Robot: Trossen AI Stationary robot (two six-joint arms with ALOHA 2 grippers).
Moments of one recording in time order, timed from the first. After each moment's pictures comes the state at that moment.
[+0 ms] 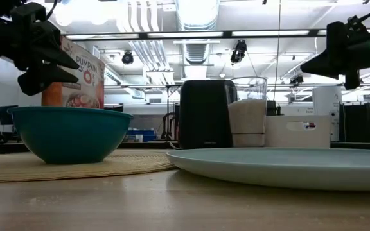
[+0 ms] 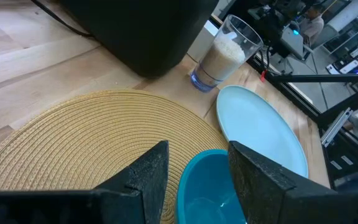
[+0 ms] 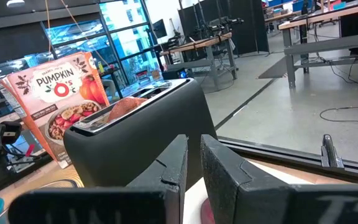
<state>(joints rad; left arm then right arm) -0.06 0.31 0.31 -0.42 -0.25 -0.72 -0.06 0.03 0.09 -0.06 0.71 0.28</state>
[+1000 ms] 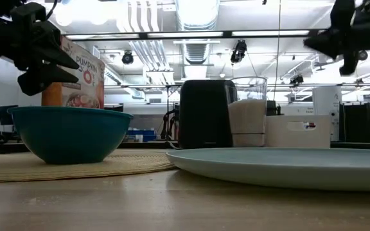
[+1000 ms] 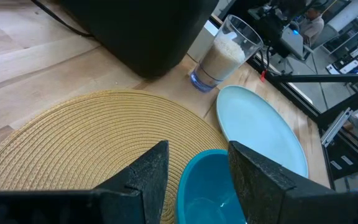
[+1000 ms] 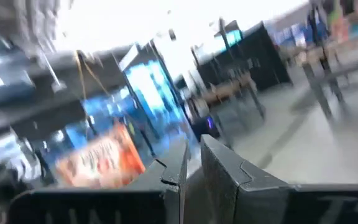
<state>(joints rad) -0.06 0.31 0.31 -0.42 -0.25 -0.72 -0.06 0.05 0.09 0.32 0.70 0.21</state>
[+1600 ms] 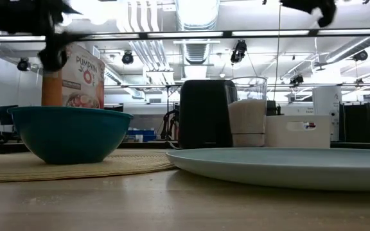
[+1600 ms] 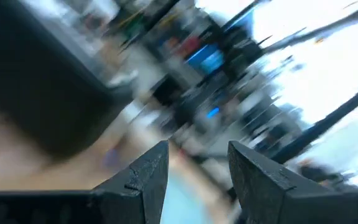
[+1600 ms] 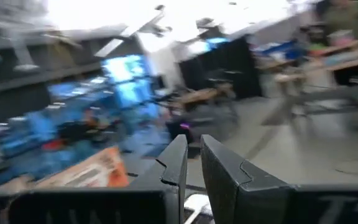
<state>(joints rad) -0.06 0.34 0.31 0.08 -0.24 -0.78 -0.06 0.76 0.63 0.32 0.81 0.13</state>
